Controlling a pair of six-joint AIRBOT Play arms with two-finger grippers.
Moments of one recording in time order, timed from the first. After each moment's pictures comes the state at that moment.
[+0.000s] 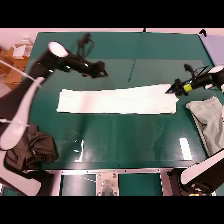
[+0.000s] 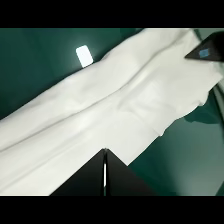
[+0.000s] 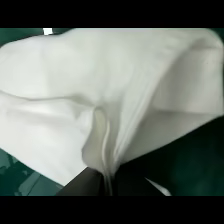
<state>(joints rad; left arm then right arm) -0.33 -1.75 1.67 0.76 -1.04 -1.33 -0.39 -1.91 1.69 -0.90 1.55 1.22</state>
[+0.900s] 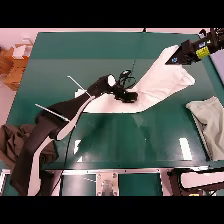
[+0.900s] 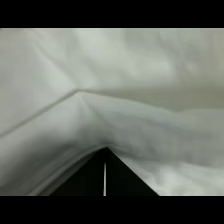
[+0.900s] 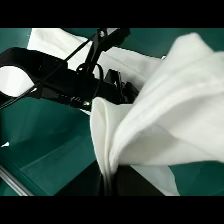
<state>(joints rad) -0.63 -2.17 1.96 0.84 -0.94 -1.48 -0.13 -1.56 1.97 -0.89 1.75 1.39</state>
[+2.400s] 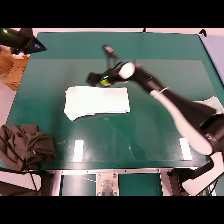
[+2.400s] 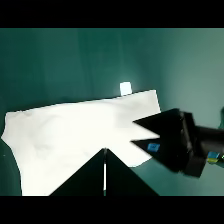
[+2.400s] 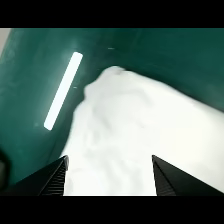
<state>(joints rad) 0.21 -1.63 2.05 0.85 -1.56 -1.48 0.51 -1.76 1.66 -0.97 0.79 1.62</state>
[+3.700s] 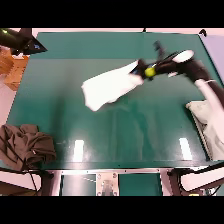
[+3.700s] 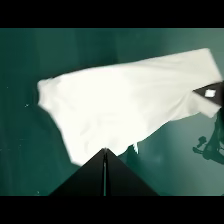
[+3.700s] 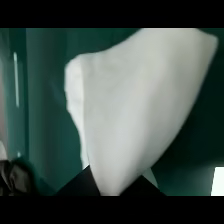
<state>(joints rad) 0.21 -1.63 2.05 0.85 -1.59 -1.49 0.04 -1.64 1.54 -0.67 1.08 1.47</state>
